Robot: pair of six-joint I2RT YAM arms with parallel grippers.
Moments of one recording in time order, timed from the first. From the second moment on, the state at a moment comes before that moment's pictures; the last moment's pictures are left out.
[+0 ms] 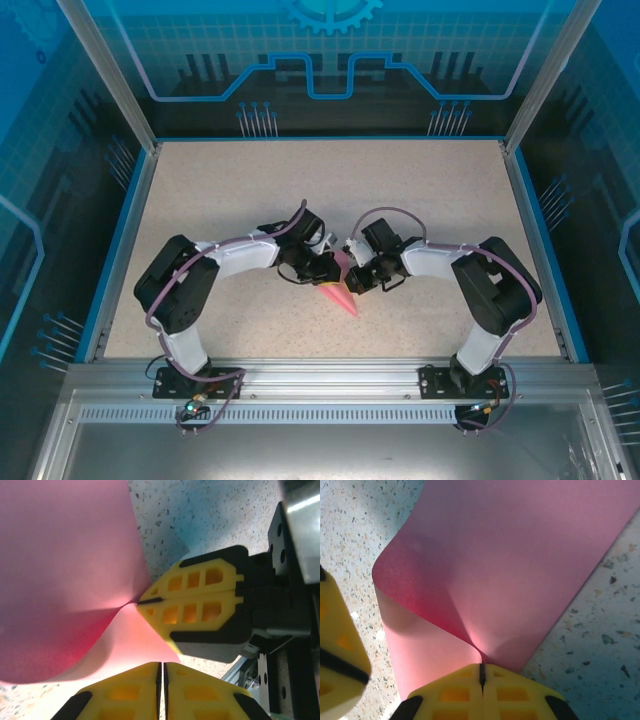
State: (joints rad) left arm -0.62 1.79 1.05 -0.37 0.60 -0.69; right arm 0.56 1.72 0.84 -0.30 -0.46 0.12
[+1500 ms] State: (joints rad) left arm -0.63 1.85 0.97 -0.31 0.55 -0.69; right arm 0.53 1.66 0.91 -0.42 -0.46 0.15
